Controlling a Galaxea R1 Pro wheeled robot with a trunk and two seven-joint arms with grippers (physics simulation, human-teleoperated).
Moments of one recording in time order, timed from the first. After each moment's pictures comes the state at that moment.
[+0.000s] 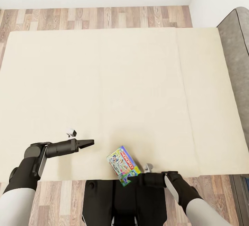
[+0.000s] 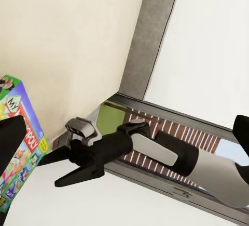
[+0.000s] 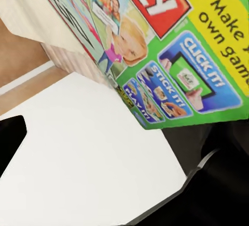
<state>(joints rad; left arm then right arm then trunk) -0.64 0.15 0.27 -1.14 -0.07 1.01 -1.56 -0.61 0.00 0.12 -0.56 -0.16 0.52 0.86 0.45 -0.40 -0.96</state>
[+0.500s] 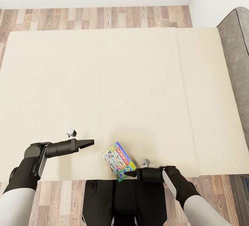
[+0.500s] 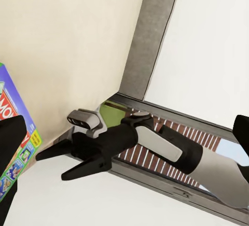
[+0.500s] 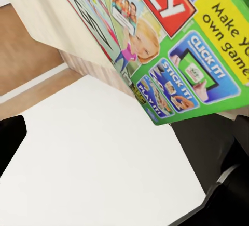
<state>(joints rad) -0.64 0.15 0.27 -1.14 -0.07 1.01 -1.56 -0.62 0.02 0.12 -0.64 -0.17 0.59 0.89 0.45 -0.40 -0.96</state>
